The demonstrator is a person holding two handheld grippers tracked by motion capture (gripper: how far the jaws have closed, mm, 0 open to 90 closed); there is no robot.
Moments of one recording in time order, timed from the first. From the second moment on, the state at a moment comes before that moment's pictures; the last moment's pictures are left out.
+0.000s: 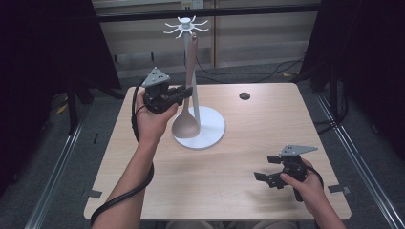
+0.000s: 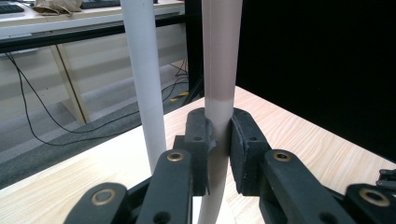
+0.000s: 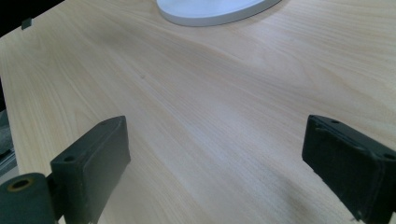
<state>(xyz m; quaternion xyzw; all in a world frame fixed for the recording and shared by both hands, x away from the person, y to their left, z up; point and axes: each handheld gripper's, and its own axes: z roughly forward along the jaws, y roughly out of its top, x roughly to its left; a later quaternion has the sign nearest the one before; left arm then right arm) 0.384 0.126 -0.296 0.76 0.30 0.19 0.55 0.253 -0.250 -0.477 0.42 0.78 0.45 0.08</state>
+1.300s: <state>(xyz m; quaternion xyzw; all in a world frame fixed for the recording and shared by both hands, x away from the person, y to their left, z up) 0.391 0.121 -0.302 0.75 0.31 0.17 0.56 0.257 -0.242 -0.482 0.41 0.80 0.44 0.07</state>
